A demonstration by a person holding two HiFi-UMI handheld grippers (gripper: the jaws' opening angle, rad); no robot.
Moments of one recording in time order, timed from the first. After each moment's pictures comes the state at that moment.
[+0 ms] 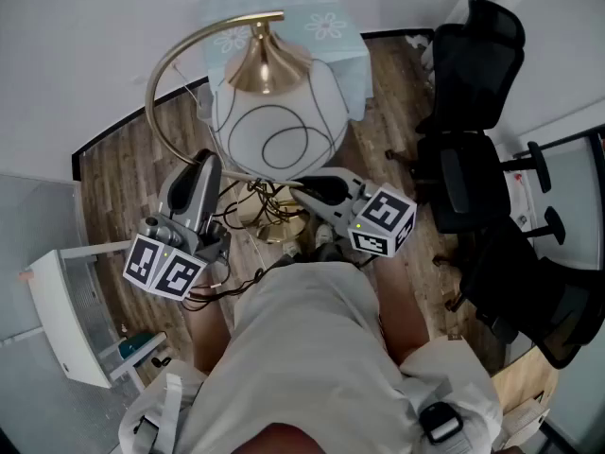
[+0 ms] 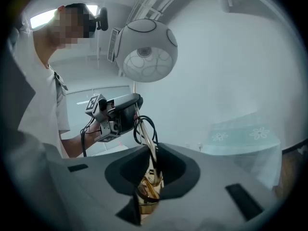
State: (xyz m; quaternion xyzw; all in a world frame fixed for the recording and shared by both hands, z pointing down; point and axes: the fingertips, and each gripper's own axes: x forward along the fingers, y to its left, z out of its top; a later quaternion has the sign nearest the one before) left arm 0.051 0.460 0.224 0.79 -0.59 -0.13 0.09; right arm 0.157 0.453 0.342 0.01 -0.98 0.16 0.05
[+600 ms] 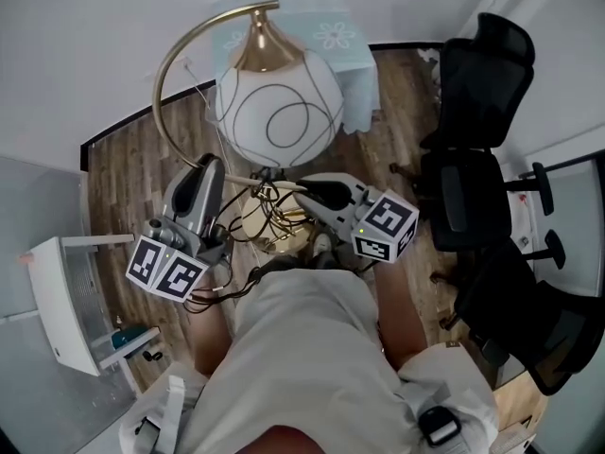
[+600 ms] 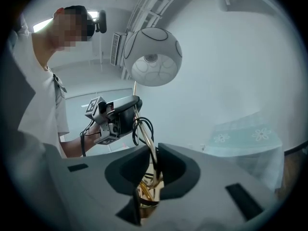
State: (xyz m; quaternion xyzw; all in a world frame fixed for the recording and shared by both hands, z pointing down) left arm 0.068 0.452 0.224 0.77 -0.61 -0.14 0.09; right arm 0.175 0.437 0.339 -0.01 -0.98 0.17 0.04
